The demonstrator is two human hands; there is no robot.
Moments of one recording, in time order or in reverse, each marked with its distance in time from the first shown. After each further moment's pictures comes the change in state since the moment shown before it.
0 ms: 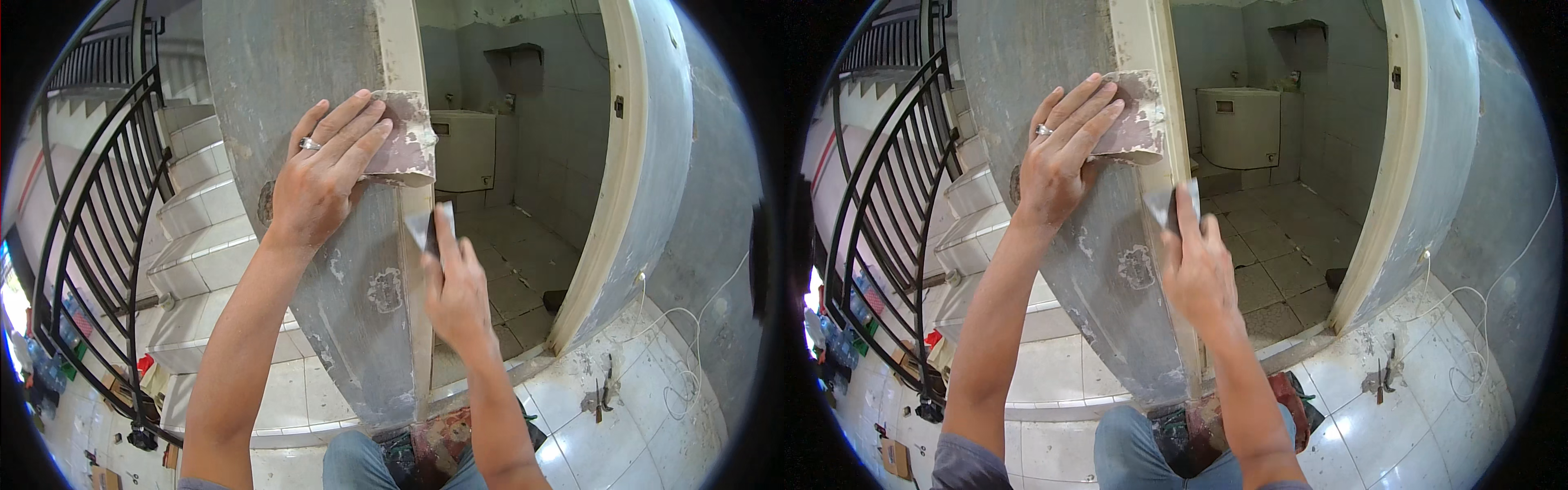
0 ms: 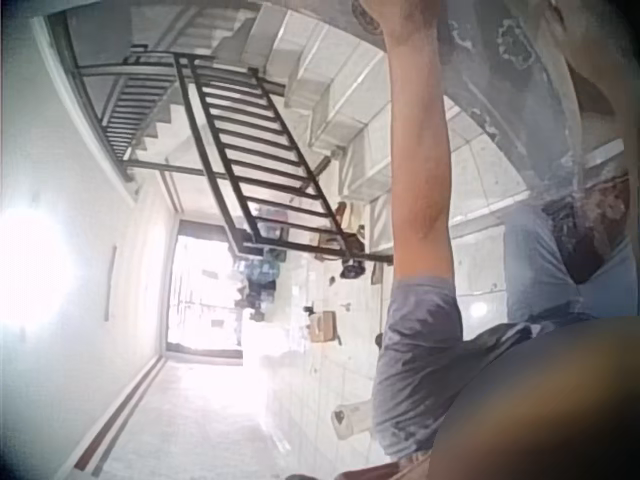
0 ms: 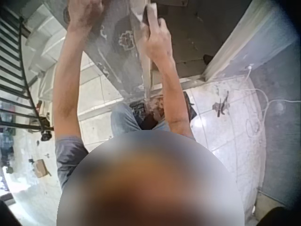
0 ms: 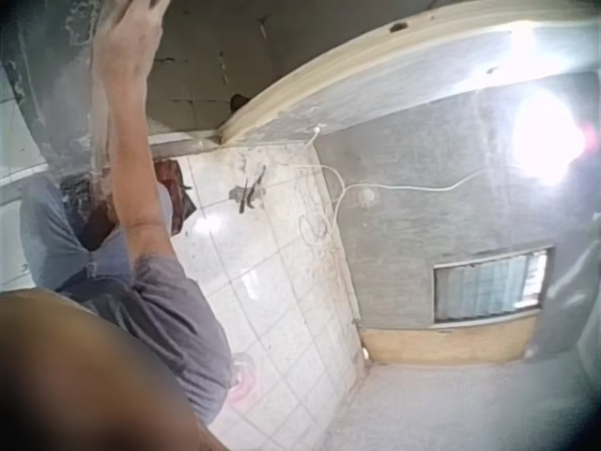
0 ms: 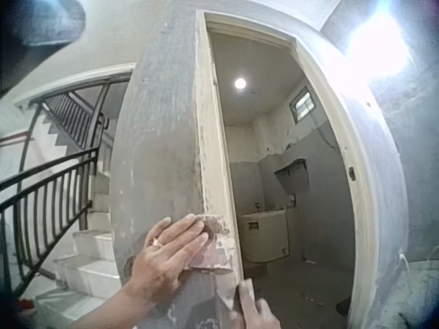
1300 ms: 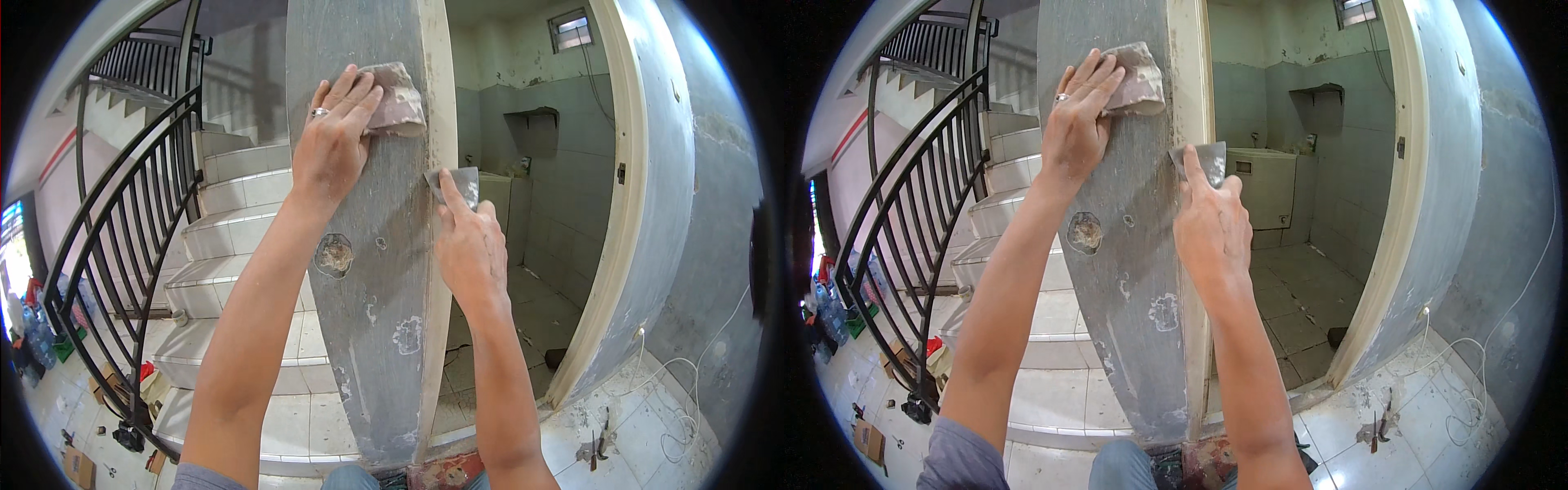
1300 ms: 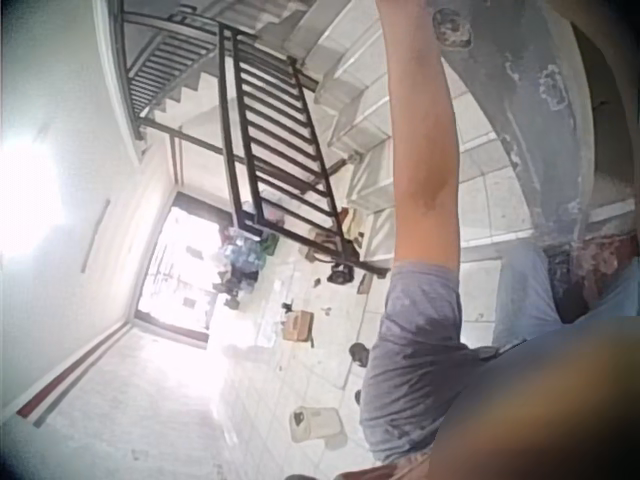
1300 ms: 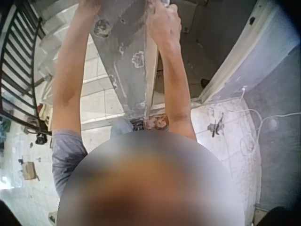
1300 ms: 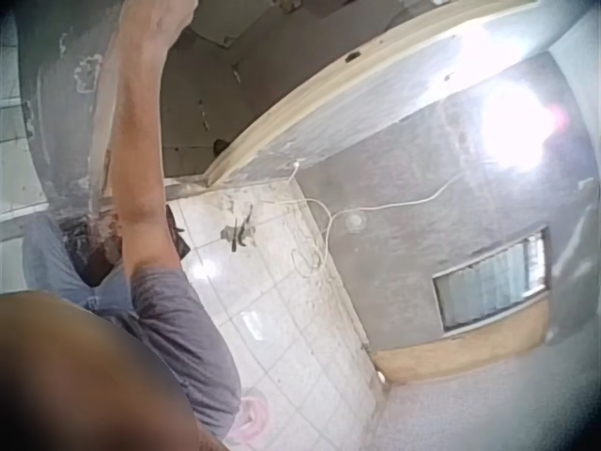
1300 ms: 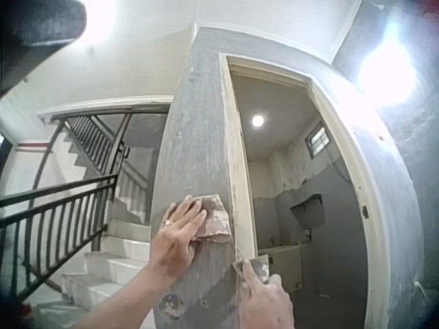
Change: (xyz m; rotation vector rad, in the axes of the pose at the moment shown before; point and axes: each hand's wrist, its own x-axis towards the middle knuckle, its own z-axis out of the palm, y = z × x) left_hand 0.076 -0.075 -0.024 0.168 0.228 -0.065; right_hand 0.104 -0.088 -0.033 -0.270 0.006 0.064
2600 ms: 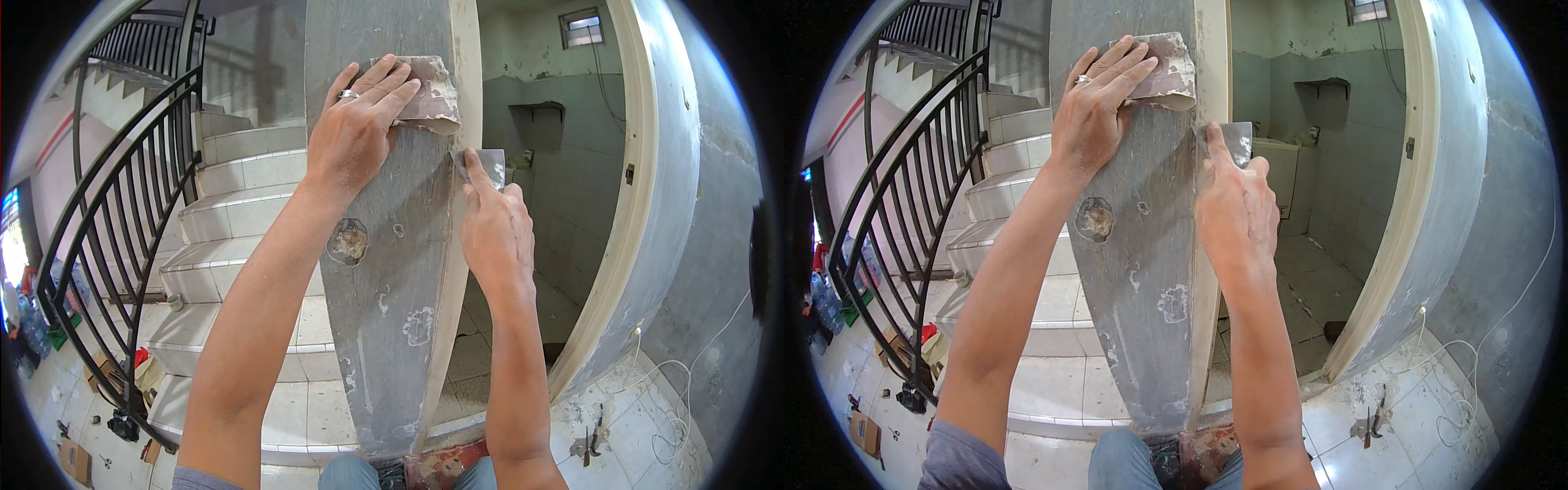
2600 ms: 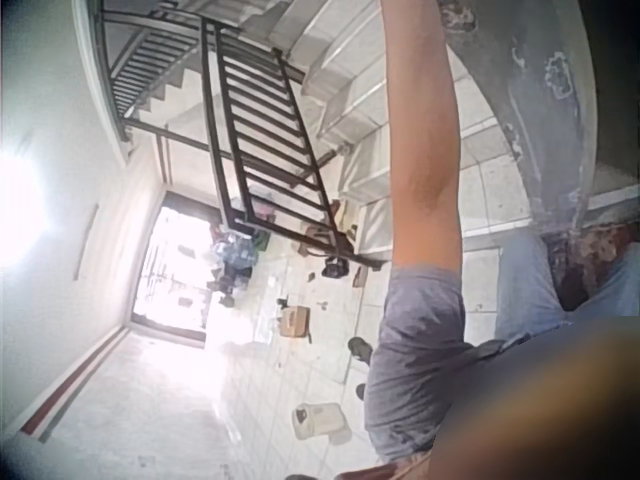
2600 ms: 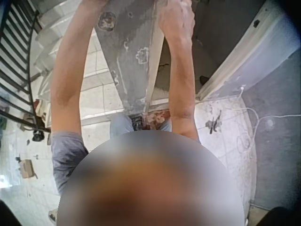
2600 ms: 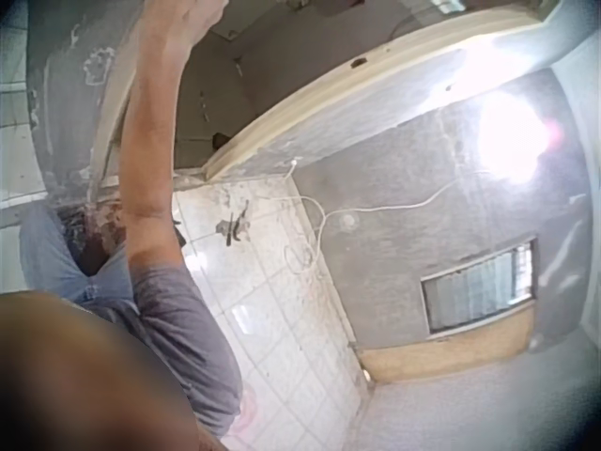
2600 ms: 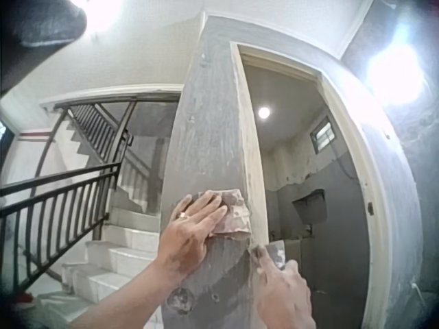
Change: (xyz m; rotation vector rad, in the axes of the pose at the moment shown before) left_hand -0.009 0.005 0.000 -0.024 -0.050 -0.011; right_hand 0.005 -0.006 -0.004 -0.131 0.009 0.015
